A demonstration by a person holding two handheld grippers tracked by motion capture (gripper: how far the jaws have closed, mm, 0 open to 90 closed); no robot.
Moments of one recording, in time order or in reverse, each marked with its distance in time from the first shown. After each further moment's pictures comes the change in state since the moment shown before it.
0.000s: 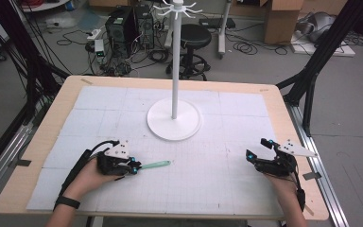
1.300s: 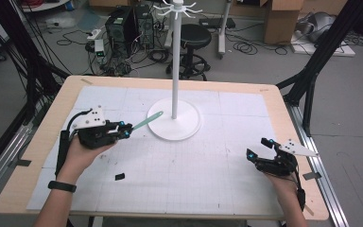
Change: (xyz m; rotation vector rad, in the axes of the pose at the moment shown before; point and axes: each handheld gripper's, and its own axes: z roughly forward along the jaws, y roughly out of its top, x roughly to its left) left arm 0.030 0.053 -0.082 -0.411 0.236 -0.076; right arm 0.000 0.002 -0.001 -0.009 0.000 0.011
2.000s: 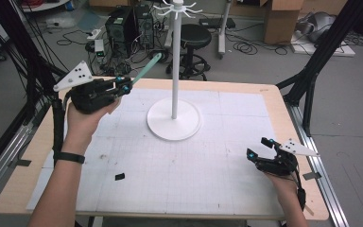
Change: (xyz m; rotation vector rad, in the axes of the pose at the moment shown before) left arm 0.022 0.097 -0.009 -0.266 0.122 -0.014; right arm -0.001 0.001 0.000 -0.004 0.008 0.008
